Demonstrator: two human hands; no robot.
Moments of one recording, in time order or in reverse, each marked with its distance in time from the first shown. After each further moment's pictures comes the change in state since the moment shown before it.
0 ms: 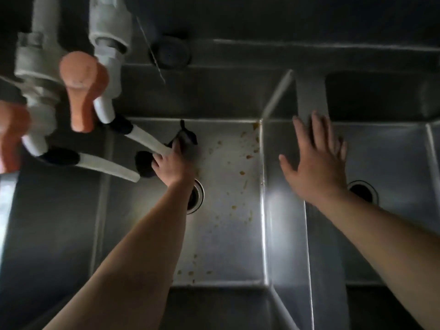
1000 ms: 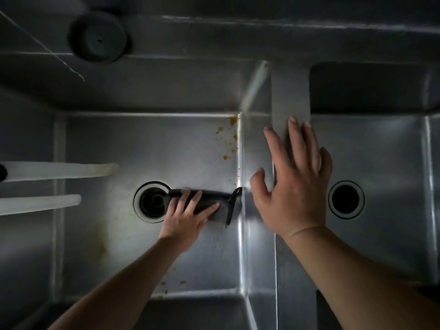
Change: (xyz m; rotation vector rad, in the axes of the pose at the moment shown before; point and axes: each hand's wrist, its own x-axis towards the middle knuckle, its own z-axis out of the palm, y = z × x) left_hand -0.095 -0.031 0.105 0.315 -0.177 0.897; right_hand 0.005 0.007 0.009 0.116 0.126 -0.011
